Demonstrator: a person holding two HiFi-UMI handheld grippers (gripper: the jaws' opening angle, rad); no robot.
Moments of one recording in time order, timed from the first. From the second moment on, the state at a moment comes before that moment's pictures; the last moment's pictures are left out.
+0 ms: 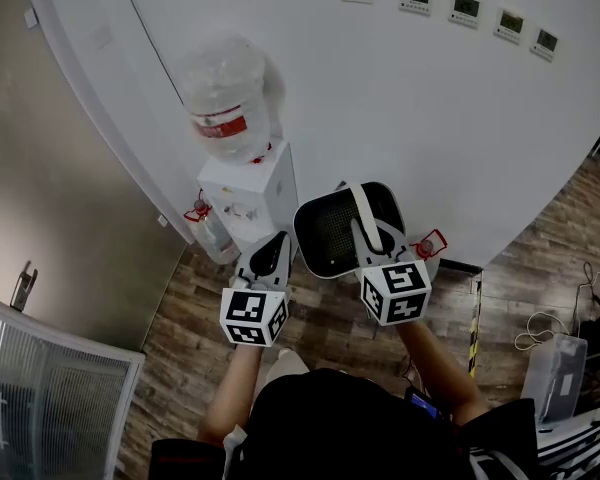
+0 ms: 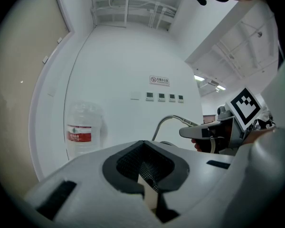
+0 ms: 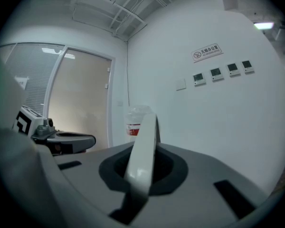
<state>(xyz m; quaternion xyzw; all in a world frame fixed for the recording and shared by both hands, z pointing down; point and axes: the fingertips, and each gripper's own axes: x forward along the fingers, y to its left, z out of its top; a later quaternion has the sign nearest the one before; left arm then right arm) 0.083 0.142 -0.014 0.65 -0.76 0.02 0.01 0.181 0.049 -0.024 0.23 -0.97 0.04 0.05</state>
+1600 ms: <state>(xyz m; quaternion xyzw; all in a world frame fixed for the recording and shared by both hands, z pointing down) -0.121 -0.006 -0.014 0.71 -0.71 0.02 0.04 0.007 -0.094 -0.011 0.32 -0.94 0.06 0.08</state>
